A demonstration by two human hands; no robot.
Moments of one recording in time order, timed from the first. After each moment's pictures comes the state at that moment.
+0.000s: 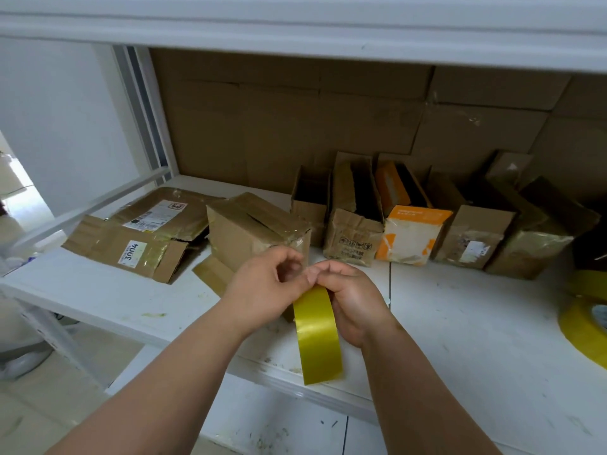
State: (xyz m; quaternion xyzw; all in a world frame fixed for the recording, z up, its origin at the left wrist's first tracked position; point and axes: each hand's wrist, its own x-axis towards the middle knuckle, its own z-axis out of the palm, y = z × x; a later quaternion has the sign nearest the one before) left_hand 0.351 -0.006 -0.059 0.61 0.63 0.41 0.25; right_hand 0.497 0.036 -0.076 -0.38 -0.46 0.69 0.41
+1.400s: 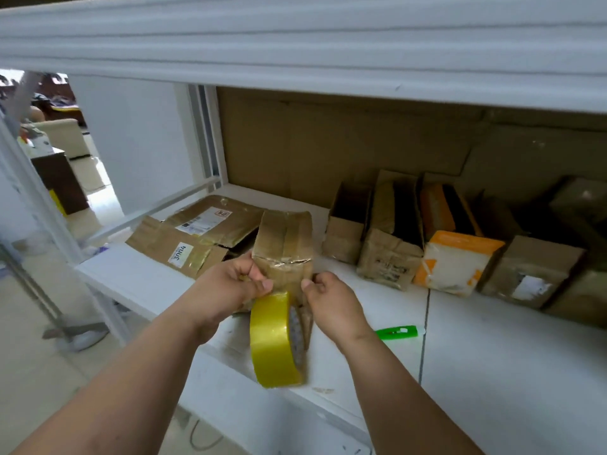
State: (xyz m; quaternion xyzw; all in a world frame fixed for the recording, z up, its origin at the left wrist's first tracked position) left_hand 0.284 -0.031 -0.046 0.44 0.65 0.50 0.38; right_hand 0.441 0.052 -0.085 -0.53 -0.71 0.39 0.24
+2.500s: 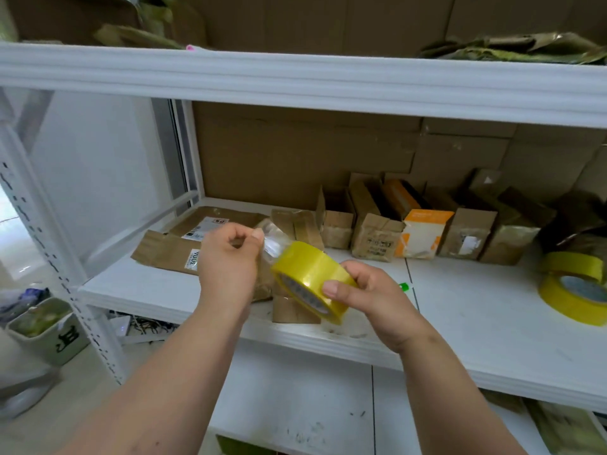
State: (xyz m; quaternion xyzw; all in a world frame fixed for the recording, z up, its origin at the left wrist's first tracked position) left_hand 0.248 -0.104 -0.011 0.40 0.60 0.67 0.19; right_hand 0.446 -0.092 -0.031 -0.36 -0.68 0.50 0.40
